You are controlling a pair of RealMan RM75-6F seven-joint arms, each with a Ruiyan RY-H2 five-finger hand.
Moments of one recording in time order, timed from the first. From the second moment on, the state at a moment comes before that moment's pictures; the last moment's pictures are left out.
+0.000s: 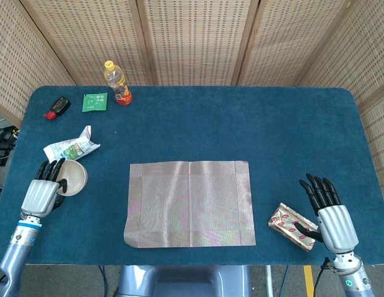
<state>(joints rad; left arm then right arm) -0.31 -1.50 -0.01 -1.06 1.48 1.31 0.09 0.12 -1.24 0.02 -1.59 -1.70 1.59 0.03</state>
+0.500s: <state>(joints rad) -0.44 -1.43 -0.03 -1.44 1.61 1.27 0.31 0.11 -1.21 0.04 -1.60 -1.69 1.60 0.07</state>
